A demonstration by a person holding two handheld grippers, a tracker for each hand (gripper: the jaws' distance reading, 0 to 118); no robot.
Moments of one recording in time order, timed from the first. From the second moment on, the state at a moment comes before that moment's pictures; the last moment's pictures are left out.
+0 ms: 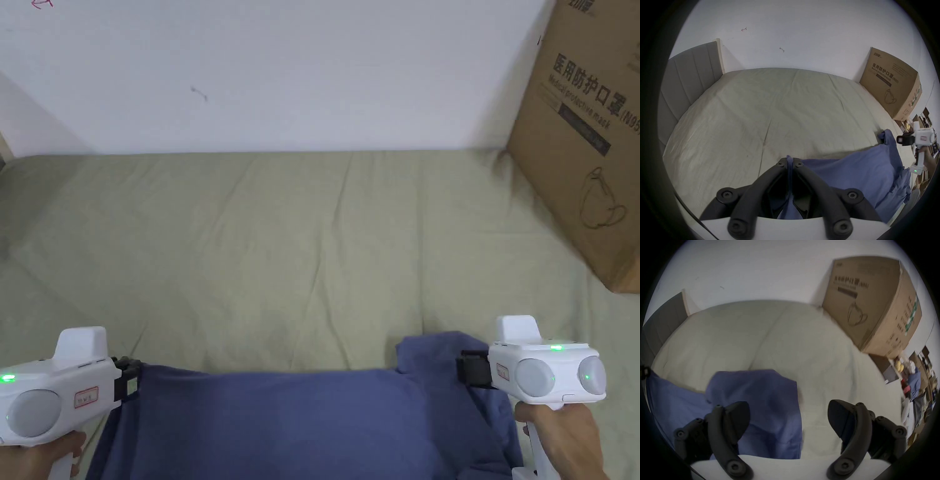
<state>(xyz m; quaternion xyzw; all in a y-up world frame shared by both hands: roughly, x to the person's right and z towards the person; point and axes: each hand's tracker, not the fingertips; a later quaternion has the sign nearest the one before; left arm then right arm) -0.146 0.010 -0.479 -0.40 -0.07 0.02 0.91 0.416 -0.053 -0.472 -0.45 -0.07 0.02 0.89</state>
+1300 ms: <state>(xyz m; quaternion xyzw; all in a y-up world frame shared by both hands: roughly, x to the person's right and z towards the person) -0.196 -0.014 -0.242 -0.45 0.00 0.06 0.89 0.378 0.024 -0.124 -0.36 0.02 -0.06 0.93</state>
